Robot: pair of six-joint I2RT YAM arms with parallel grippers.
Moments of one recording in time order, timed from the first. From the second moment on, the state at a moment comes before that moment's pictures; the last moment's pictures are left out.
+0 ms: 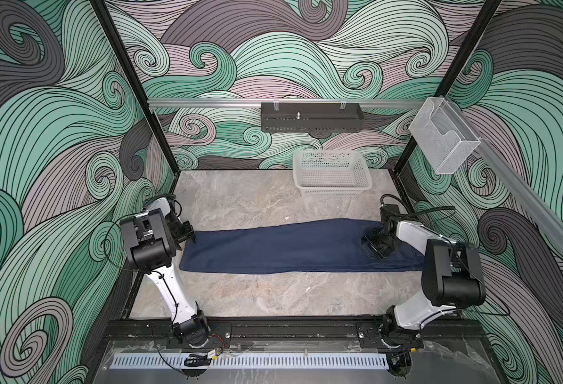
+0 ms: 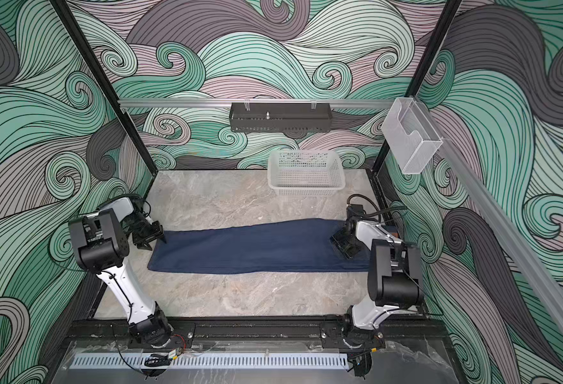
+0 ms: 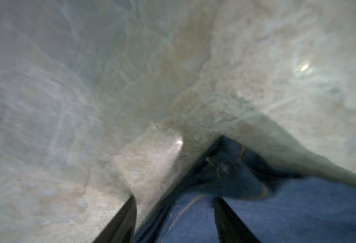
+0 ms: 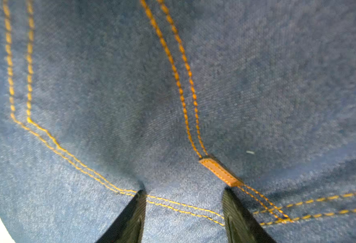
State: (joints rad) left arm 0.40 2.02 1.41 -1.09 0.07 -0.10; right arm -0.08 1.62 0.89 -0.66 -0.14 0.83
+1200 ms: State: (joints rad) left arm 0.35 1.94 1.64 -1.16 -0.22 -0.14; right arm 0.23 1.62 0.88 -0.65 -0.18 0.92
